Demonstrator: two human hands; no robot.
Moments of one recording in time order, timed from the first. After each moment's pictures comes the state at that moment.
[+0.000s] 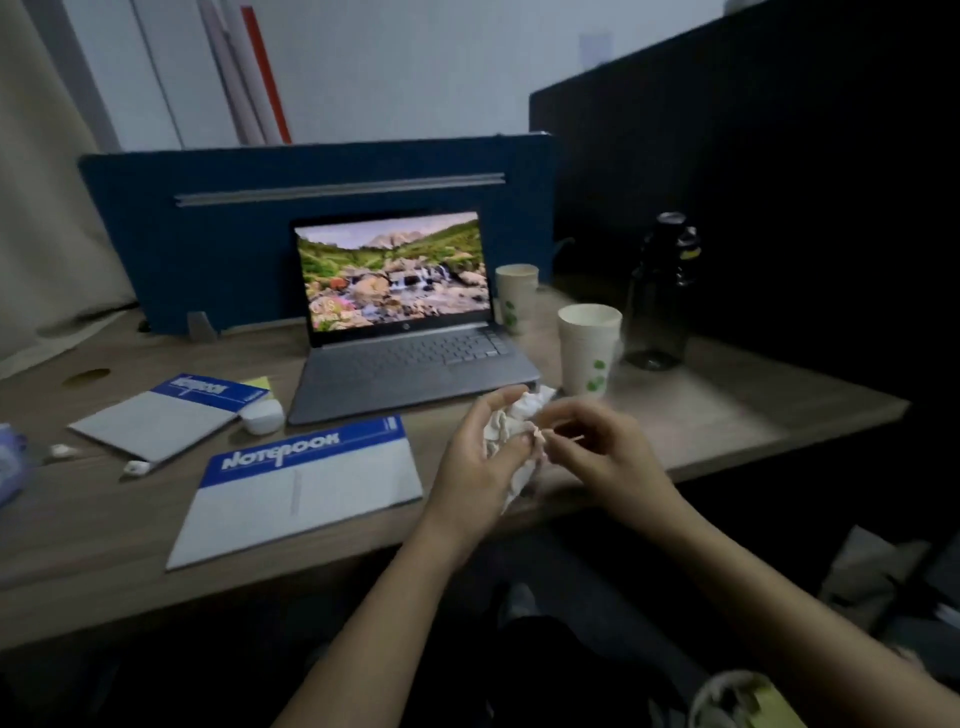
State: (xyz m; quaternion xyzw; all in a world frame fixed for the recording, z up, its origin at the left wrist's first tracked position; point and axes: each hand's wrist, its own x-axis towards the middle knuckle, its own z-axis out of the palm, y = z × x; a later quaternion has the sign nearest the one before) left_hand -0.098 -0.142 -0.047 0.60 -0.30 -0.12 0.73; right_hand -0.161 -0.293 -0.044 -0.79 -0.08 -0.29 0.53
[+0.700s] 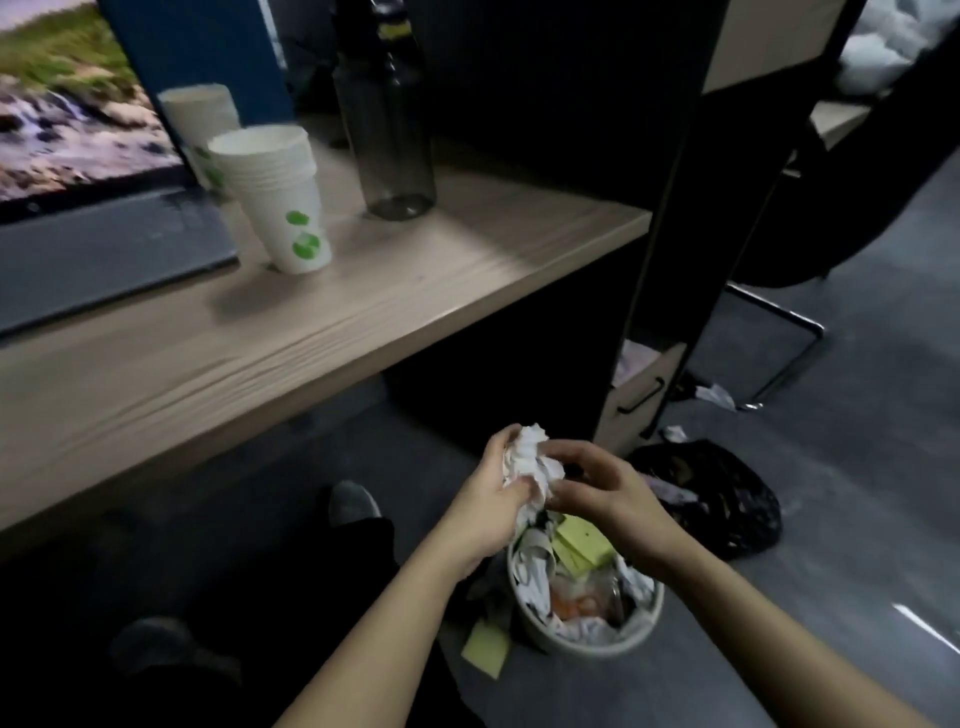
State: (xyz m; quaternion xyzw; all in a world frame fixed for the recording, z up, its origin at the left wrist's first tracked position) left_hand -0.214 -0.324 -0.232 0.67 -0.33 -0.40 0.53; right_hand -0.348 -0.440 -0.237 -0.66 0.21 -0.18 0.70
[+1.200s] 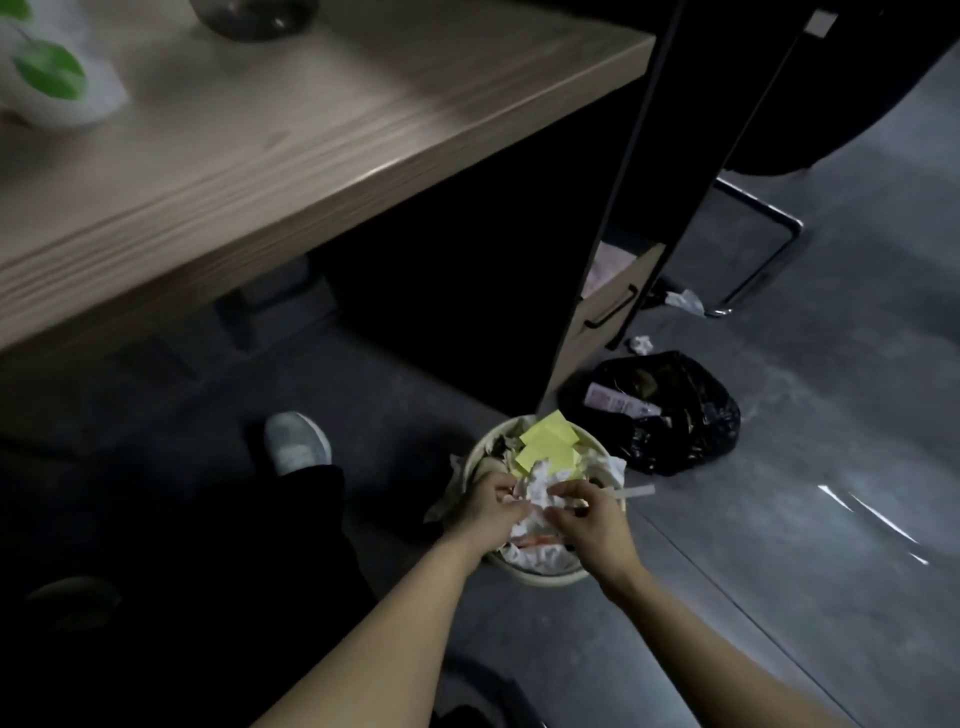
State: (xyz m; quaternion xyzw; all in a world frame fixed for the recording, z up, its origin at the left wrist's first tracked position) left_hand -0.253 -0.369 -0.403 0.75 -0.20 -0.52 0.36; right_hand -0.399 -0.443 -0.410 -0.64 0.50 -0.12 0.56
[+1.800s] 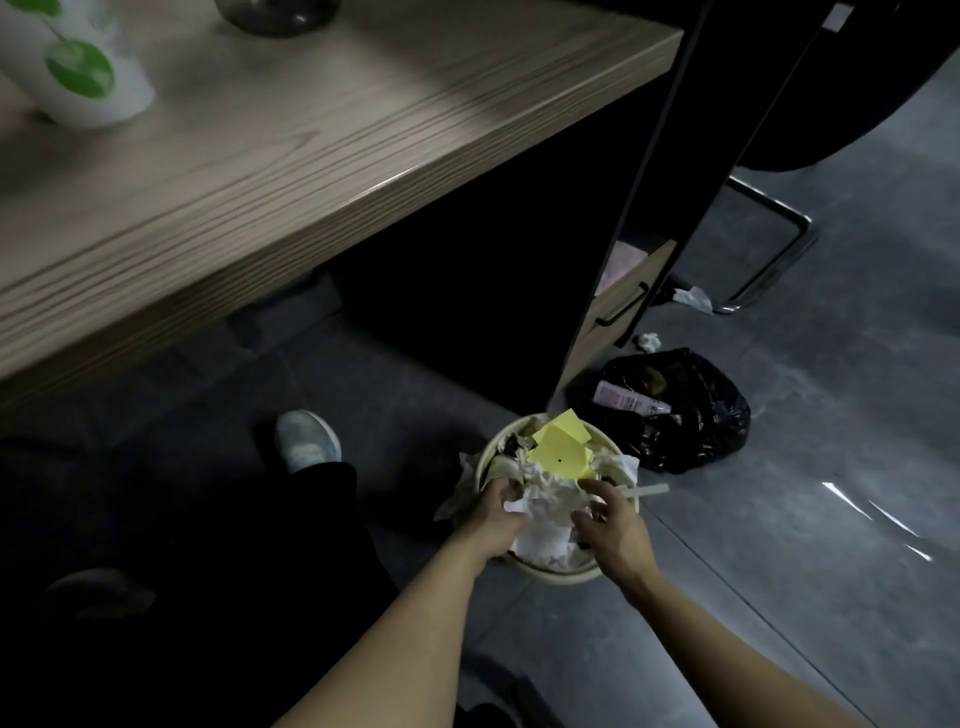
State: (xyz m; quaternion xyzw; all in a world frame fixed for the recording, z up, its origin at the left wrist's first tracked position) left_hand -0.240 -0.359 -0.421 0.75 -0.21 -0.54 0.31; right_hand -0.405 -0.443 -0.426 -0.66 0.54 -0.11 0.51
